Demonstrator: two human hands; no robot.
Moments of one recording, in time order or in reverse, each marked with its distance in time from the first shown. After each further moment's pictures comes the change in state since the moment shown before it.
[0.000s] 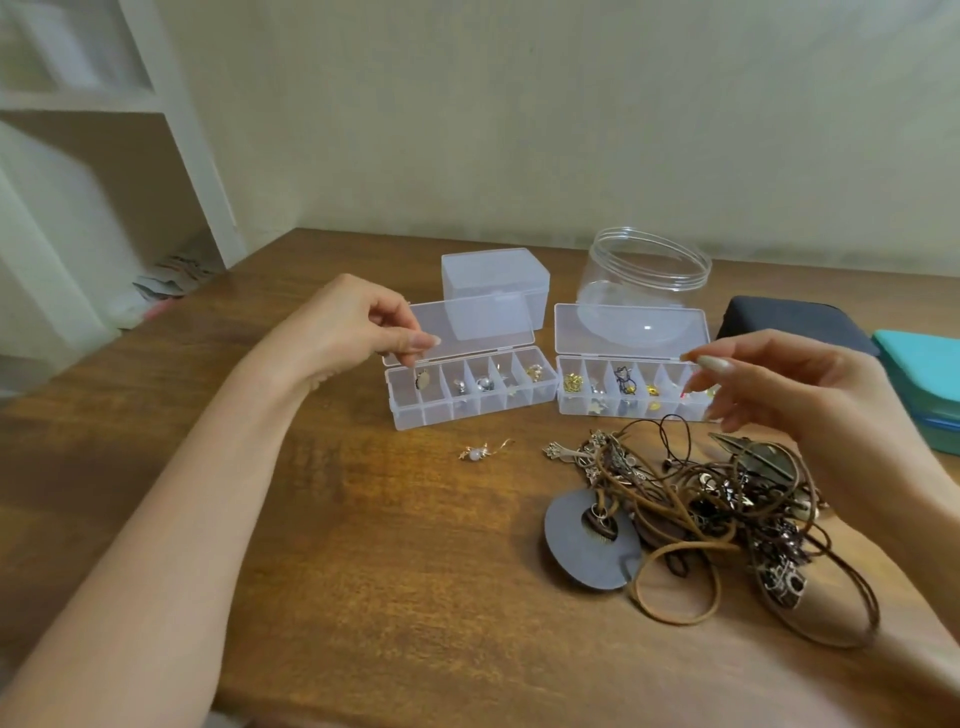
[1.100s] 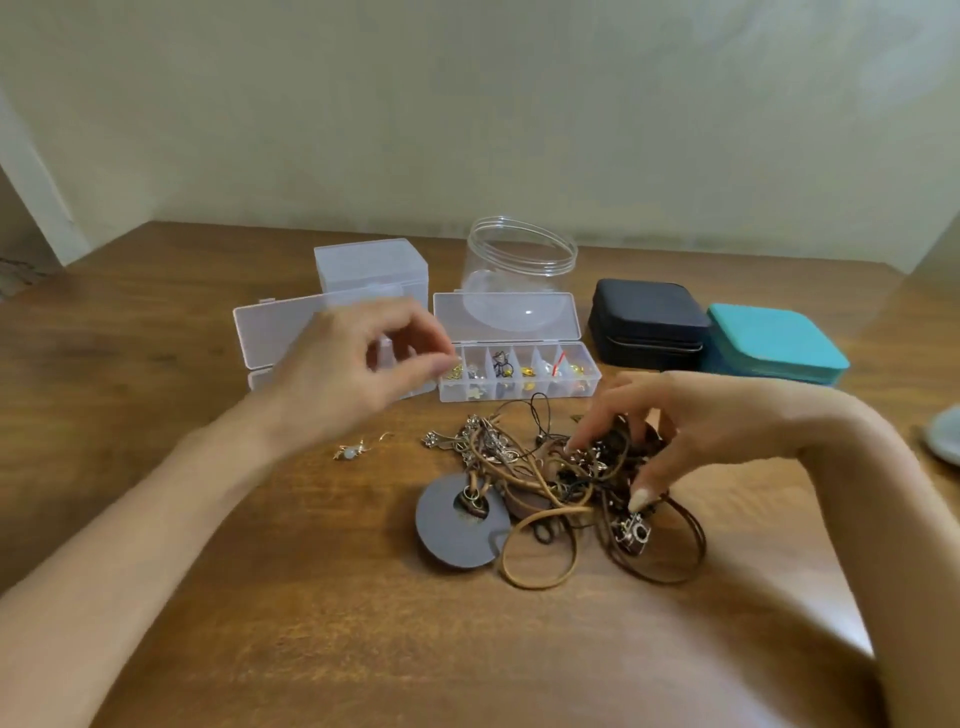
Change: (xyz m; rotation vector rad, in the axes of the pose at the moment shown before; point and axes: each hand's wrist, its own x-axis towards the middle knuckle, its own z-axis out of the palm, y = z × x) left_hand -0.031 0.060 0.067 -0.028 -0.031 0.504; right_hand 0.008 -0.006 -0.053 -0.857 -0.751 0.213
